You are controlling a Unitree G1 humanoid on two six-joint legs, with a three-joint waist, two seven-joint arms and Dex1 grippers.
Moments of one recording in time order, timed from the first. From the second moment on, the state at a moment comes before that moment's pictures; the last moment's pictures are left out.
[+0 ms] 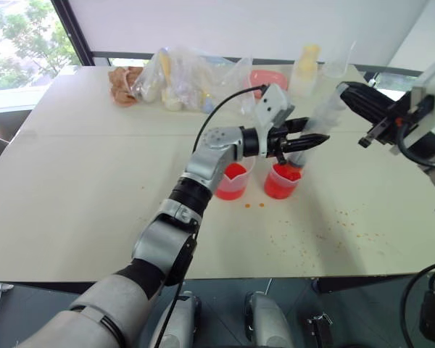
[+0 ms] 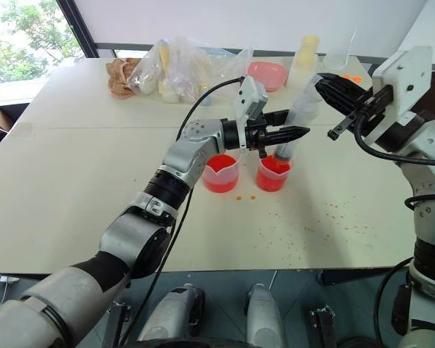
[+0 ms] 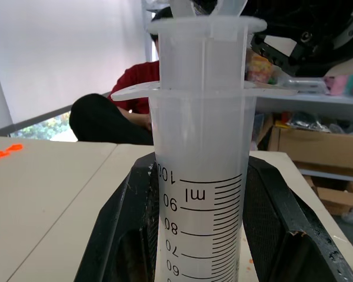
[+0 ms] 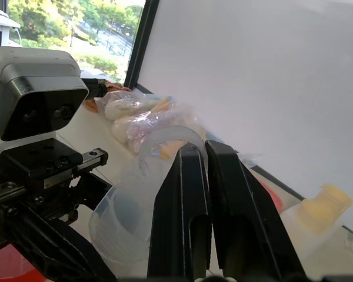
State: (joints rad) left arm -1.13 -0.12 -0.10 0.72 -0.23 0.08 -0.96; right arm -0.48 -0.81 -0.34 -0.35 0.55 0.51 0.67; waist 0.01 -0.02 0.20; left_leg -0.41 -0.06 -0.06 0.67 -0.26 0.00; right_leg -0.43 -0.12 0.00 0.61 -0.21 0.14
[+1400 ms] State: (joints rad) left arm -1.54 0.19 0.19 0.72 -0.42 0.75 -0.58; right arm -0.24 -0.95 -0.65 -0.48 0.83 0.77 0.74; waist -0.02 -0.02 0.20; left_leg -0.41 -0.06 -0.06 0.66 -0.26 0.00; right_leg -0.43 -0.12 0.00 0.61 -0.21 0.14
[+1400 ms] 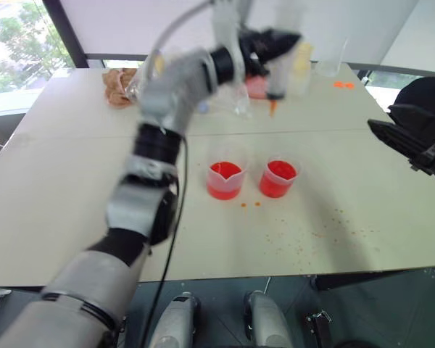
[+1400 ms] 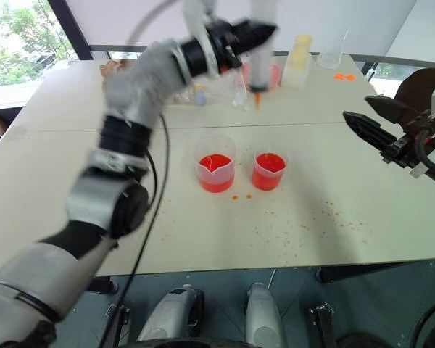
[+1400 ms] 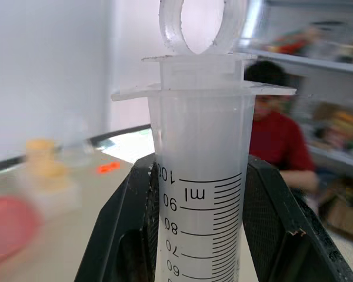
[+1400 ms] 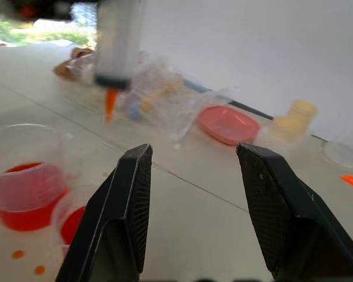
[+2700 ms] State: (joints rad) left arm -1.03 0.24 0.64 0.45 -0.96 1.61 0.61; right arm -0.40 -0.80 0.00 -0.56 0.76 0.69 0.92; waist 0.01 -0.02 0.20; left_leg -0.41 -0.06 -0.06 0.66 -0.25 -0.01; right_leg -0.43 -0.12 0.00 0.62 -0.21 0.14
